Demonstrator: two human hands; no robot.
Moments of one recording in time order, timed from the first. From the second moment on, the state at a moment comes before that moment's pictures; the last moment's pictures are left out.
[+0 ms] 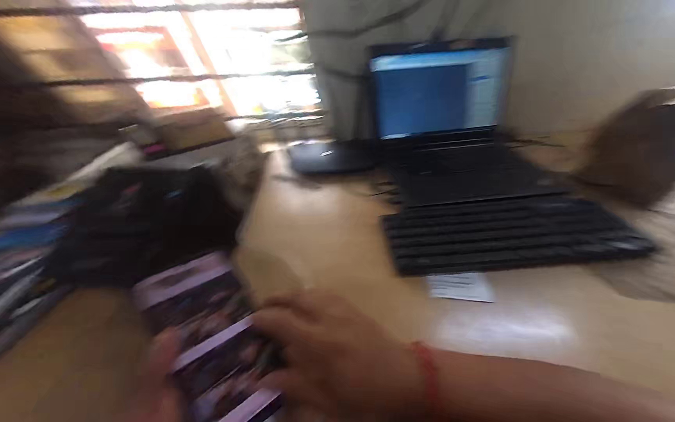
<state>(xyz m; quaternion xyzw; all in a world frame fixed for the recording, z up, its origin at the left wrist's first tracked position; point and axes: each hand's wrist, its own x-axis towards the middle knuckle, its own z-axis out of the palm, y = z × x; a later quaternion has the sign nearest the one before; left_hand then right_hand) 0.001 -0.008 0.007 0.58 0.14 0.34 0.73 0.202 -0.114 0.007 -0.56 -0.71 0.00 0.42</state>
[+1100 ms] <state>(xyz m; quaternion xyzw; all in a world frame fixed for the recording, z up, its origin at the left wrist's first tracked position) -0.005 -0.003 -0.009 0.49 0.05 0.34 0.80 0.196 -0.105 -0.012 -0.51 -0.77 -0.01 0.39</state>
